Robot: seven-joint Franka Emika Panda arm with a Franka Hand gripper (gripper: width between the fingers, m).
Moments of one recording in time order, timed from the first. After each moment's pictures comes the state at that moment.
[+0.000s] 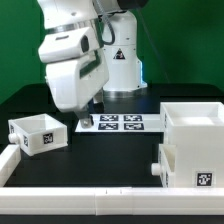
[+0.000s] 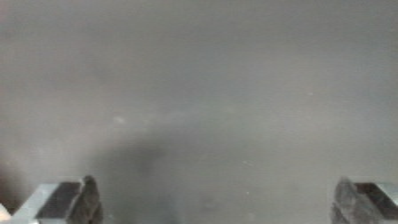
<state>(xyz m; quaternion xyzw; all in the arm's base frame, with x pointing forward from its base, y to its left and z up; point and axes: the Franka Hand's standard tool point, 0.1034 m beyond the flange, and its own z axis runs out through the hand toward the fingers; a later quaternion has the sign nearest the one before) 0.500 -0.074 0.076 -0.79 -0.60 -0.07 0.06</state>
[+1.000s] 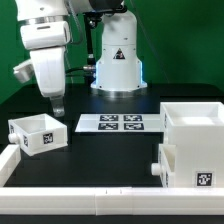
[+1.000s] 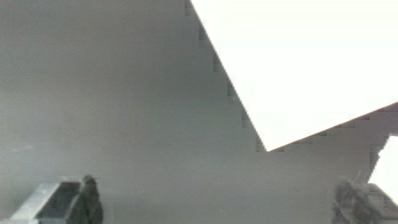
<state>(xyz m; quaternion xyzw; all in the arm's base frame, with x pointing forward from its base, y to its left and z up) 0.464 -0.136 0.079 -0.66 -0.74 -0.06 0.01</state>
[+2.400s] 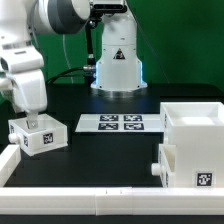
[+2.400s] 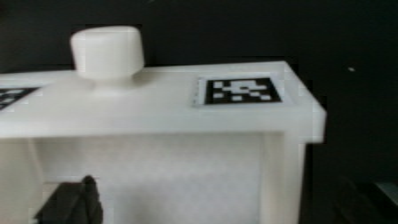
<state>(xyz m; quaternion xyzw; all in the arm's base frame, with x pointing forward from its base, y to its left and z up) 0.399 -0.216 0.019 -0.47 -0.88 -0.05 0.02</state>
